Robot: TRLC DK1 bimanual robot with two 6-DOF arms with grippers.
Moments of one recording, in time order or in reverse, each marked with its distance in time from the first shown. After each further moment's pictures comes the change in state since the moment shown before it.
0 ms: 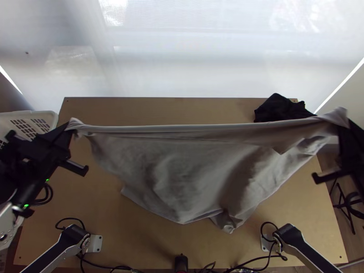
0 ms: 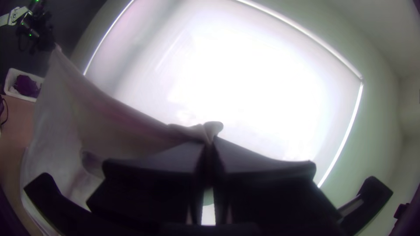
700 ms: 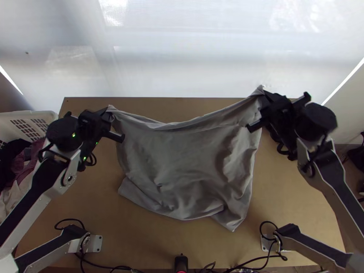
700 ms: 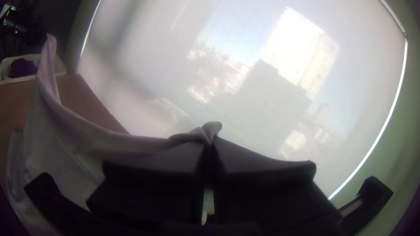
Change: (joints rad) left arm 0.080 0.363 -0.223 0.442 0.008 -0.132; right arm -0.112 0.456 -0.219 0.367 -0.068 0.119
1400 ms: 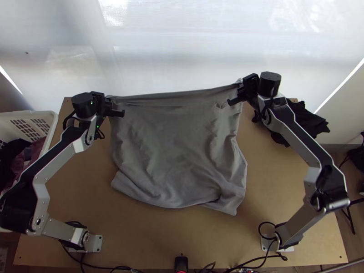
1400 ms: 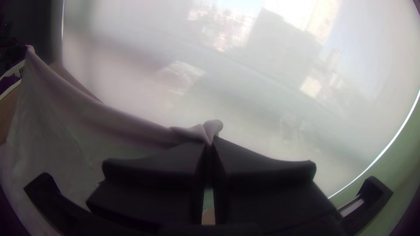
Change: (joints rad) left arm 0.220 0.522 0.144 0.226 0.022 -0.110; right arm -0.126 0.649 0.322 0.055 -0.053 0.174
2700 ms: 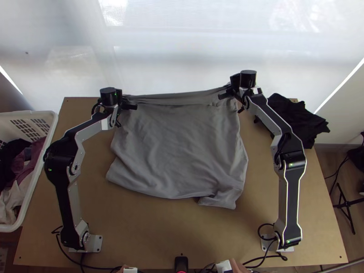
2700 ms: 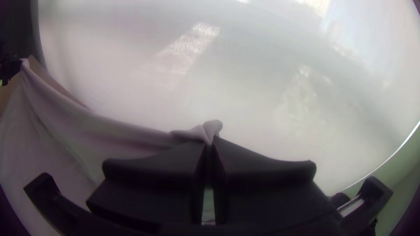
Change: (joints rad) left arm 0.007 0.590 0.407 0.076 -0.008 -0.044; right arm -0.037 0.558 0.488 -0.065 0.002 0.076
